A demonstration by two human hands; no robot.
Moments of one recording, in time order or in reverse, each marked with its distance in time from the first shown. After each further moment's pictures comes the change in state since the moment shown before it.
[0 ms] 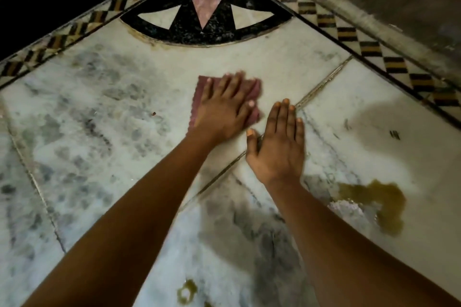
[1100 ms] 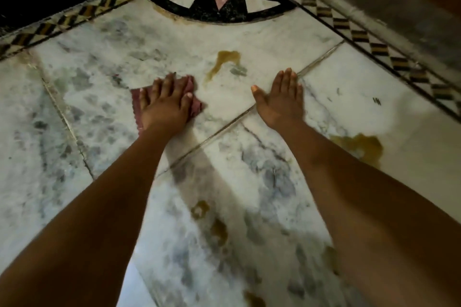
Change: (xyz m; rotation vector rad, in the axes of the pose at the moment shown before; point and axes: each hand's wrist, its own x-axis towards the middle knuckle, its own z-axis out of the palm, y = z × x) left_hand -0.128 -0.074 0.003 -0.064 0.049 -0.470; right_hand 0.002 -0.002 -0.019 0.025 -0.263 0.003
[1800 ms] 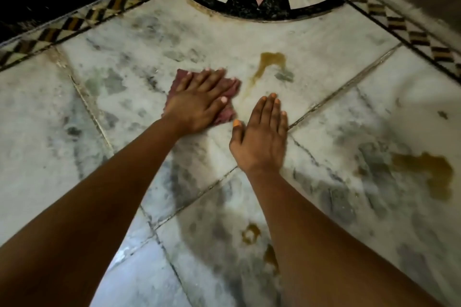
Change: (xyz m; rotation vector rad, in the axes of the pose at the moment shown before) left_hand 0.036 -0.045 -0.011 0.050 -0.053 0.477; right_hand -0.059 -0.117 0.058 -0.073 0.163 -0.054
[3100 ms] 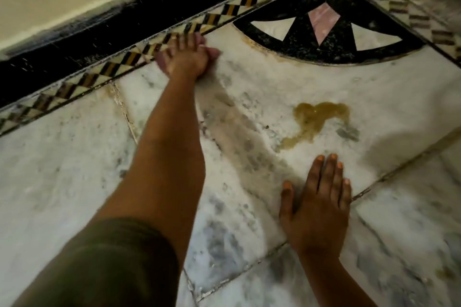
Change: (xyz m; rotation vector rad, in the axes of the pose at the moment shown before) left_hand 0.136 -0.172 -0.052 -0.115 0.069 -0.750; right_hand -0.001 -0.001 0.007 -0.008 0.141 0.038
